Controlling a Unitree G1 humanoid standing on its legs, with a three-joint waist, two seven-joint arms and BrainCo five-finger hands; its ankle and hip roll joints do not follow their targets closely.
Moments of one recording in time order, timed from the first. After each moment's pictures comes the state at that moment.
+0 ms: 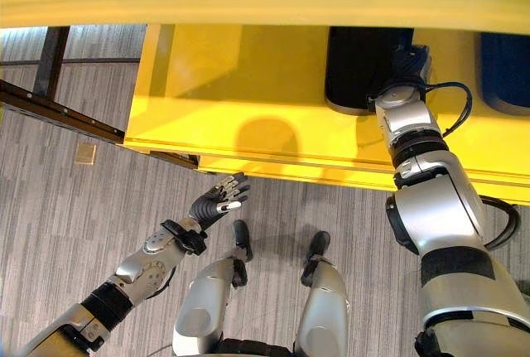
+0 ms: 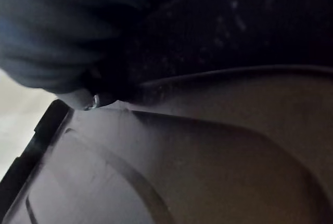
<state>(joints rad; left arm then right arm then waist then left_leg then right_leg) -0.28 0.44 -0.60 0.23 -0.86 -0.09 -0.15 -1.28 -0.60 0.44 1.15 0.37 0.21 -0.49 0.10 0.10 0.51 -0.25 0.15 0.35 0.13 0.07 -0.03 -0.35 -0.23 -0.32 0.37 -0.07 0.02</state>
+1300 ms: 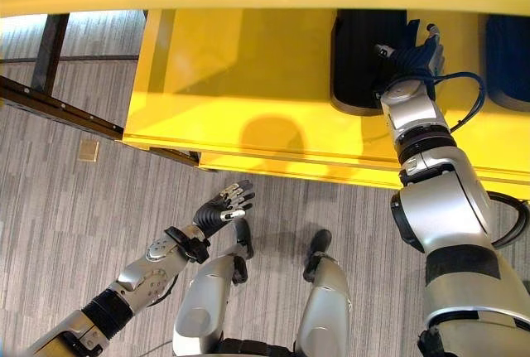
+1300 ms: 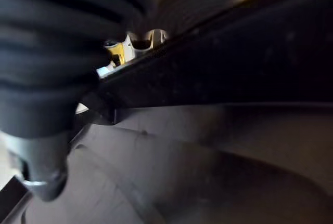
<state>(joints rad) -0.25 0.44 -0.63 0.21 -0.86 -0.09 -0.15 -1.31 -0.63 0.48 1.15 0.29 0.23 -0.50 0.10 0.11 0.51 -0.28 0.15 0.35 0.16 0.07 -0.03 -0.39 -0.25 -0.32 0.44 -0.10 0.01</state>
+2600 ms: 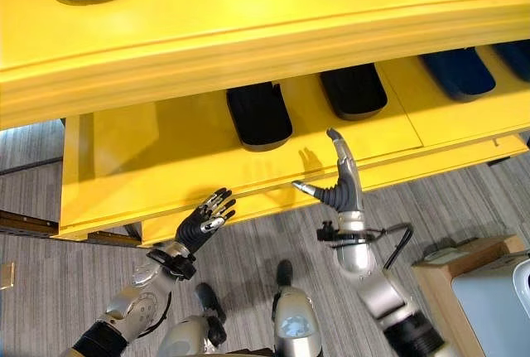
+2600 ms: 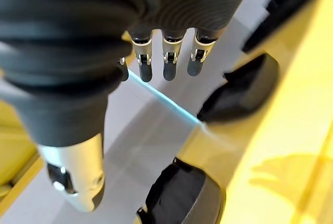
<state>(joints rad) -0.01 0.37 -0.48 0.18 -0.79 -0.16 -0.19 -0.15 -0.56 0.36 0.03 -0.17 -0.14 -0.60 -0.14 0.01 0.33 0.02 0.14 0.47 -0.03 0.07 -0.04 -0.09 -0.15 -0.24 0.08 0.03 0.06</state>
